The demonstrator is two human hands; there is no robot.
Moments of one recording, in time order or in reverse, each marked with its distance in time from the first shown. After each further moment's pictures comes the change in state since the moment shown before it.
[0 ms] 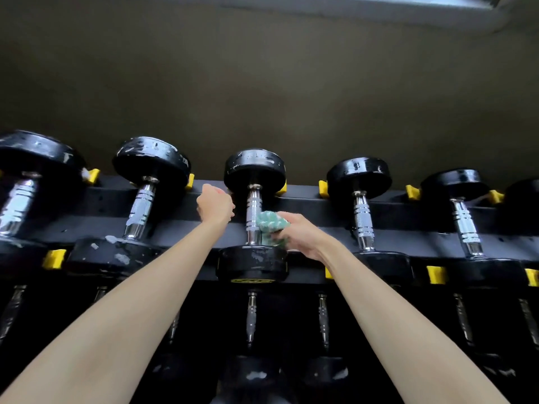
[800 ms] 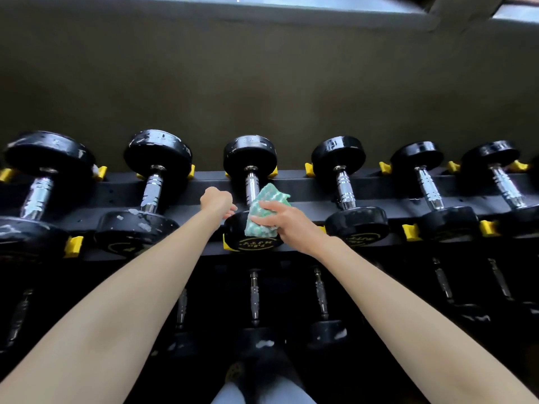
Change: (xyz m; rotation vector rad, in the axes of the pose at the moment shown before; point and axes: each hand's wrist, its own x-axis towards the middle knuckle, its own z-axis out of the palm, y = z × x) left_hand -0.048 -0.020 -0.038 0.071 -0.269 -0.062; right_hand -0.086 0.019 0.055 -1.026 0.214 -0.537
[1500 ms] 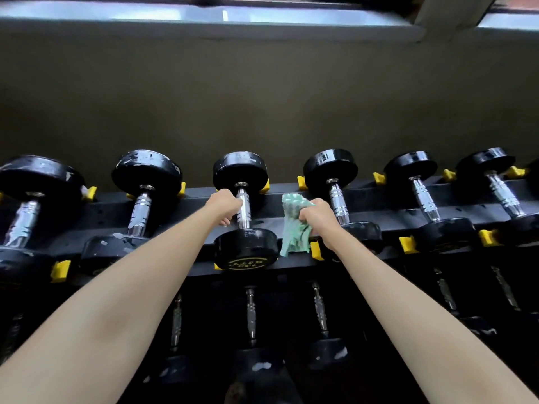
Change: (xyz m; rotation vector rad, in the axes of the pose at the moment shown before) left_hand 0.002 0.045 0.015 0.475 -0.165 0.174; right_hand 0.019 0.063 -0.034 0.696 0.324 0.808
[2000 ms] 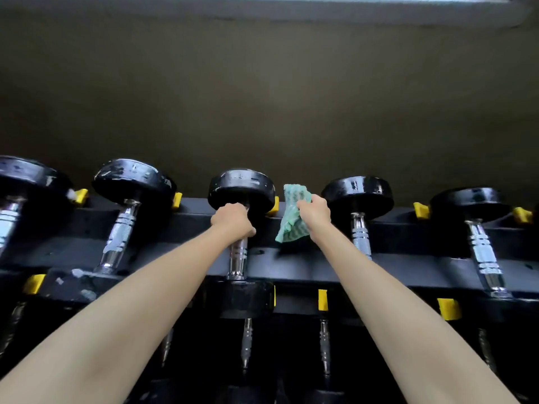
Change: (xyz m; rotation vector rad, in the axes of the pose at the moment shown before) left_hand 0.079 0.032 0.027 0.490 0.050 -0.076; right_hand 0.145 -0.031 0.033 0.063 0.017 0.096
